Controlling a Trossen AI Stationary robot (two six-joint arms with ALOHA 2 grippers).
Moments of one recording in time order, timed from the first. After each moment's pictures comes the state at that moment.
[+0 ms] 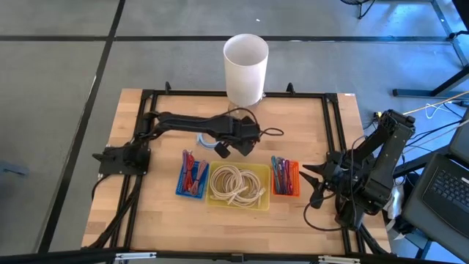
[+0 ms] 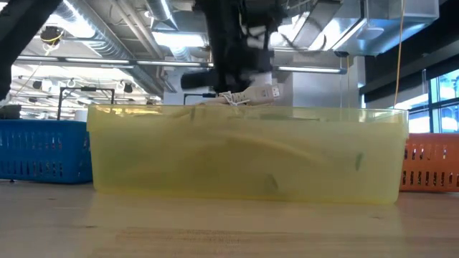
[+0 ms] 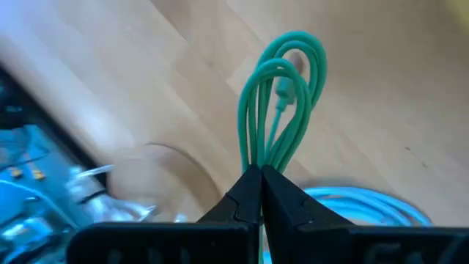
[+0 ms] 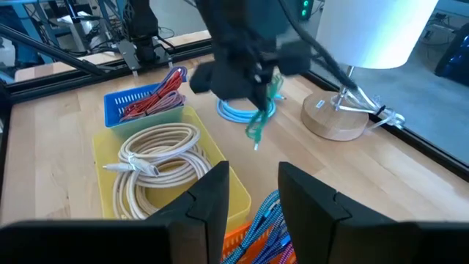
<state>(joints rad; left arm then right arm) 0.08 2.07 1.78 -0.99 -0.34 0.91 1.04 1.34 1.21 -1.44 1.16 1.59</state>
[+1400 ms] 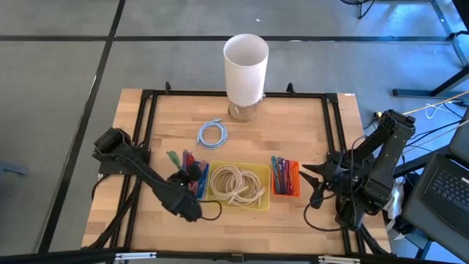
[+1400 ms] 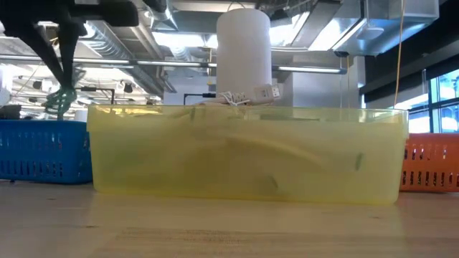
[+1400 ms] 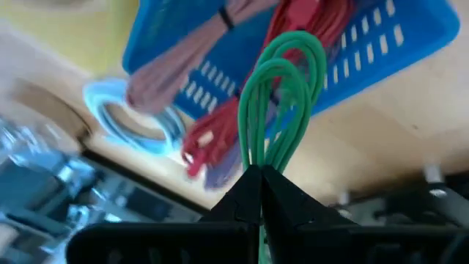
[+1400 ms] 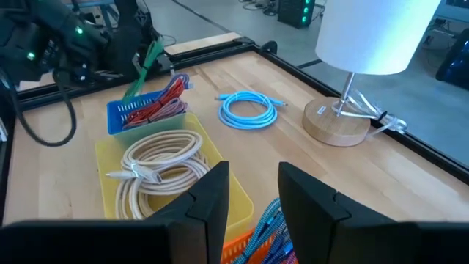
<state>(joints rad) -0.63 1.79 1.35 -1.54 -0.48 0.22 1.04 1.34 1.21 -1.43 1.18 1.59</state>
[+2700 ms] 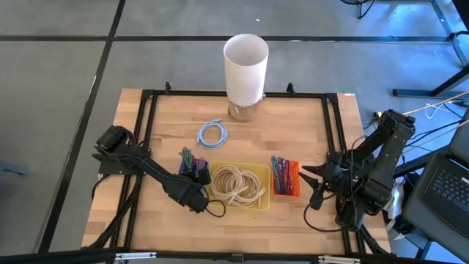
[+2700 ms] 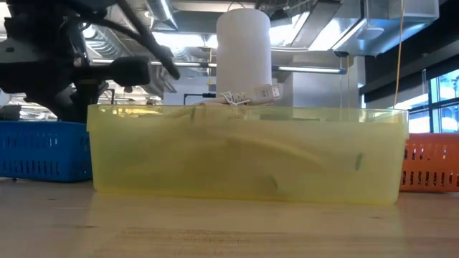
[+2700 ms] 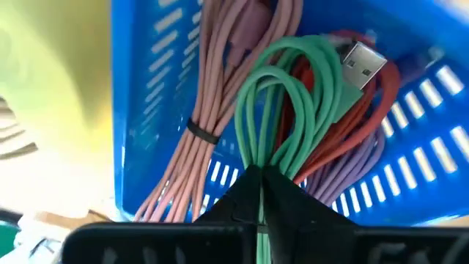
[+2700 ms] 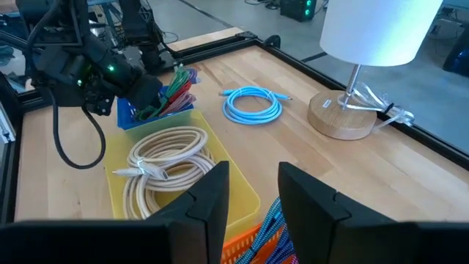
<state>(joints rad) -0.54 1.79 1.11 -1.09 -0.50 0.70 1.04 1.34 1.21 -1.40 1.17 1.59</state>
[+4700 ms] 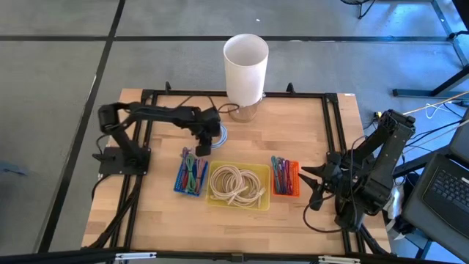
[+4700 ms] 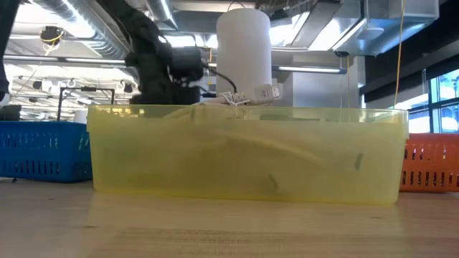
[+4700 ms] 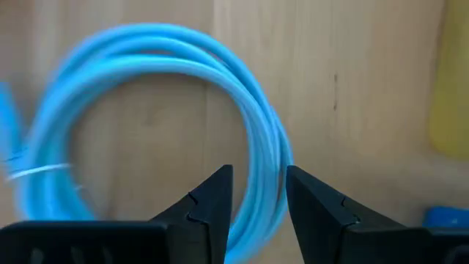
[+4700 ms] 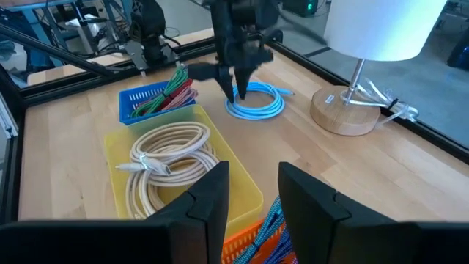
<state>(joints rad) 0.38 1.66 0.96 -0.54 0.16 0.26 1.04 1.34 1.21 -1.38 1.15 1.56</state>
